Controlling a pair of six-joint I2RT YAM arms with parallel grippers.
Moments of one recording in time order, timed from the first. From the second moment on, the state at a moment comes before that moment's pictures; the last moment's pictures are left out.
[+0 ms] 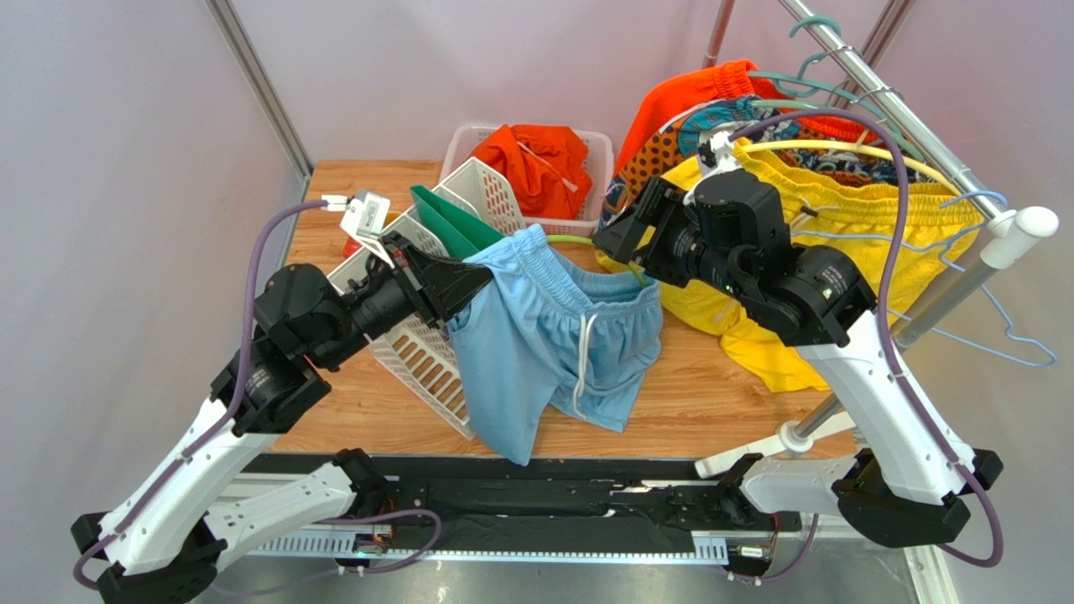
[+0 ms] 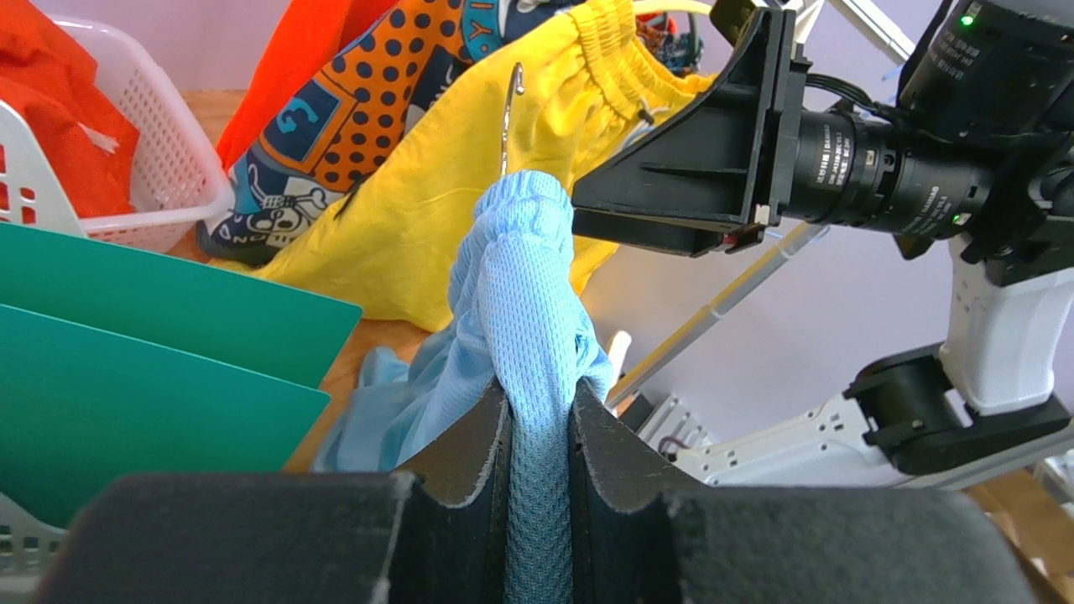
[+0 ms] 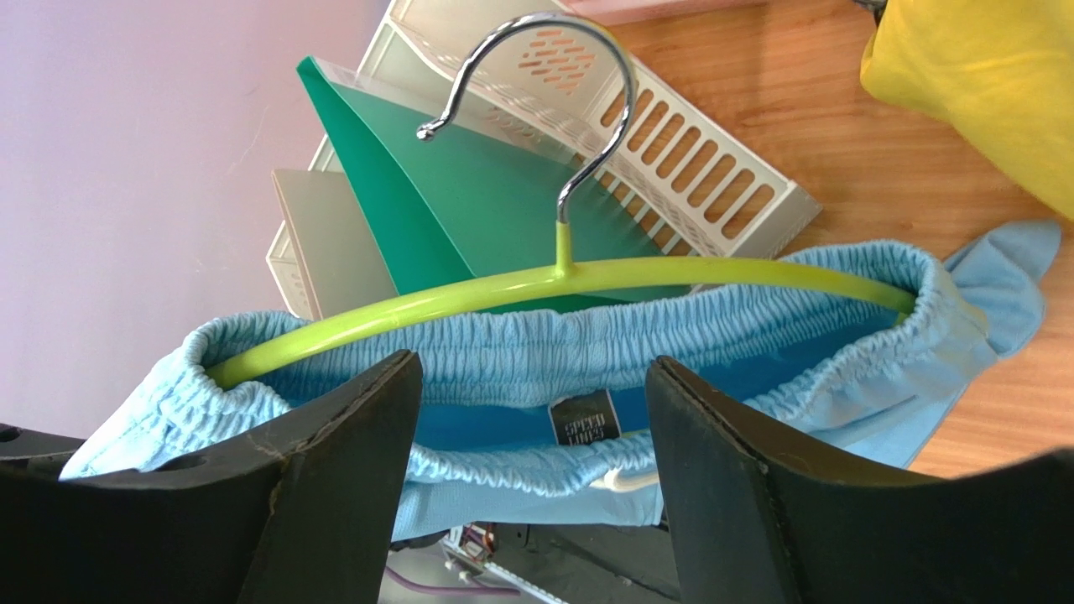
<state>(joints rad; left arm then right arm) -0.80 0.80 1.22 -0.34 0.07 -0.58 0.75 1.24 1.77 -1.00 0.17 0.87</state>
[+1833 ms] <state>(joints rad) -0.78 0.93 1.54 -0.55 0.19 -0.50 0.63 1.18 1.66 -0.89 0.24 0.52</state>
